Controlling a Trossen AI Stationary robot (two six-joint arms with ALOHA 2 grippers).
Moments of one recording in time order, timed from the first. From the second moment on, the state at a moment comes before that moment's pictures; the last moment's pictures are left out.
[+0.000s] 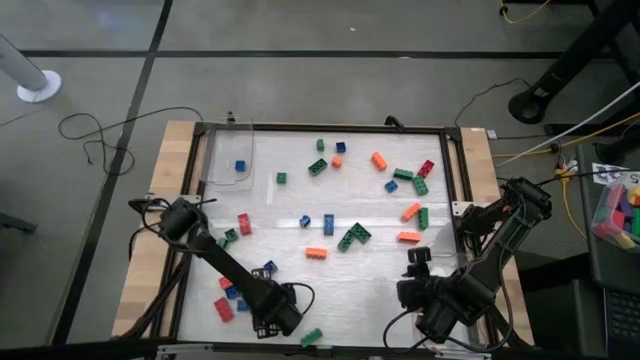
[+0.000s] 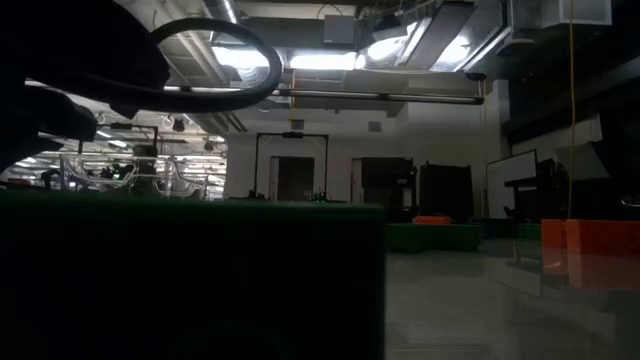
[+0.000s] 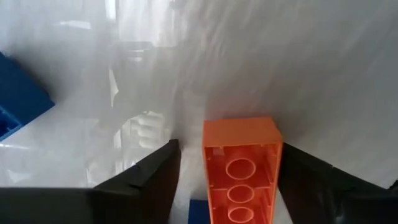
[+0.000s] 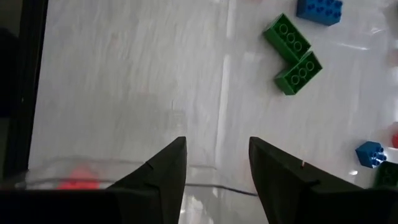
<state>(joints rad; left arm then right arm) -0.65 2.14 1.55 -1.05 0.08 -0.84 0.88 1.67 1.53 -1.31 0.36 0.68</state>
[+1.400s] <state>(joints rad) -0.34 1.94 1.57 0.20 -0.16 -0.38 1.09 1.66 1.17 -0.59 1.34 0.81</state>
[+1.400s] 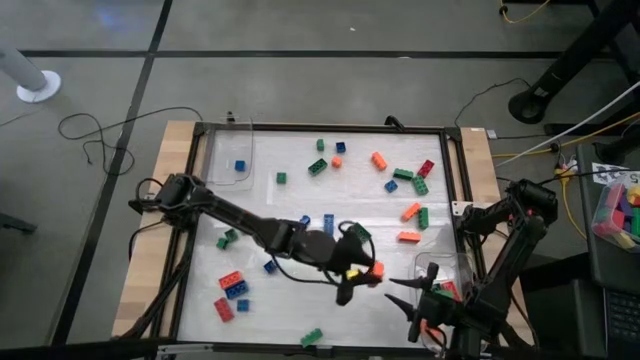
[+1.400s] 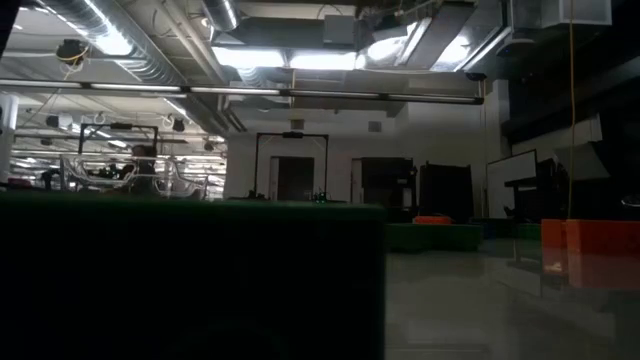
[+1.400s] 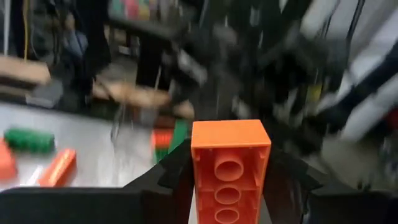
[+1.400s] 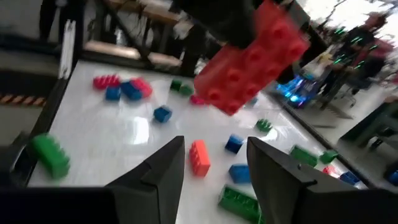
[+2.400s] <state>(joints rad) -0.28 1.94 1.57 0.58 -0.20 -0.38 1.08 1.66 1.37 -0.77 1.53 0.44</state>
